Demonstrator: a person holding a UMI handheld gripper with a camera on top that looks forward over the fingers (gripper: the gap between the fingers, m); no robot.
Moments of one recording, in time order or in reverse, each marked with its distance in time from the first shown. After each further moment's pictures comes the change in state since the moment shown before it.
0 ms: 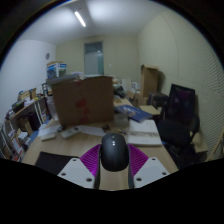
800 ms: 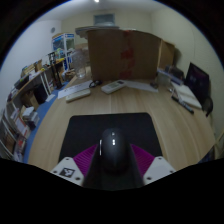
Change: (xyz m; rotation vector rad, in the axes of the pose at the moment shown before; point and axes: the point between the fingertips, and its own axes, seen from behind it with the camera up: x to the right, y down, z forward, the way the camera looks) arm -0.248 0.171 0.025 -0.340 -0.044 -0.039
